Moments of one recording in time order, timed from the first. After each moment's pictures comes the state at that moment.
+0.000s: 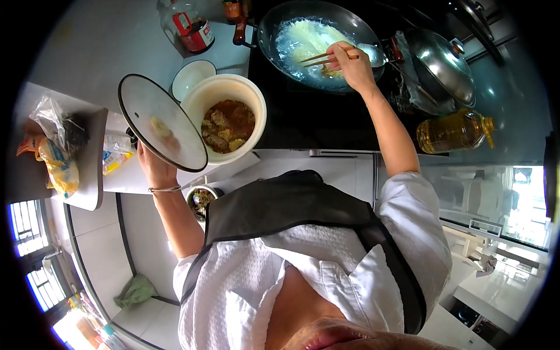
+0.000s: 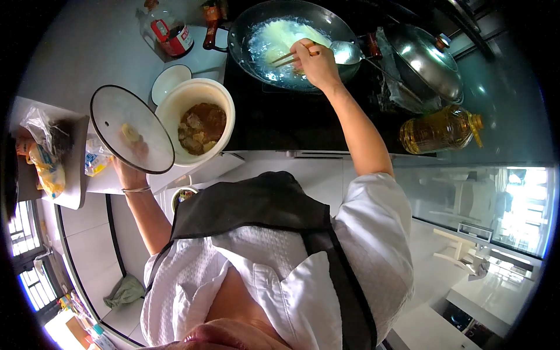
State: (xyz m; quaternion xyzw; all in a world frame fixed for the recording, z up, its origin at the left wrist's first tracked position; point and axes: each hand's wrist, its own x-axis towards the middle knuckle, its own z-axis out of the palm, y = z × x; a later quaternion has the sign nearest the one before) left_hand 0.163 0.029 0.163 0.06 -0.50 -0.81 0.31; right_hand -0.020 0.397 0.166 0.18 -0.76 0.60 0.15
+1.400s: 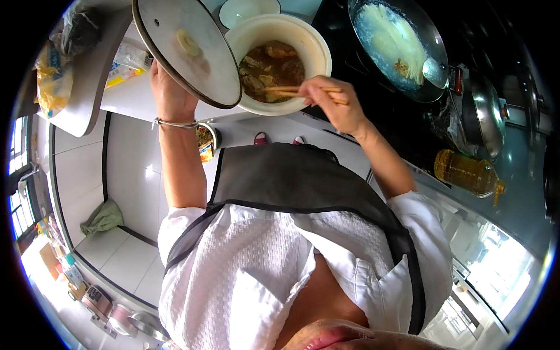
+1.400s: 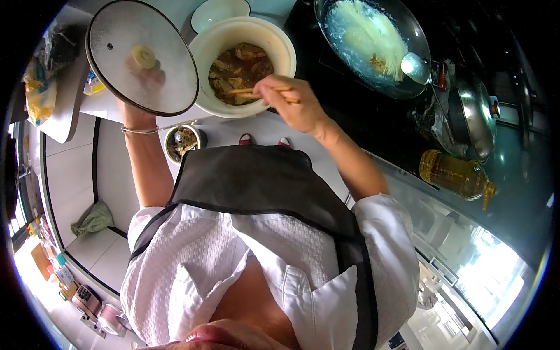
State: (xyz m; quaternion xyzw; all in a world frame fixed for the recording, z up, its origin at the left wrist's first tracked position) left_hand 0.186 -0.039 0.121 -0.01 -0.40 -0.86 0.32; right_hand 0.098 0.227 0.078 0.45 -0.66 0.59 -0.10
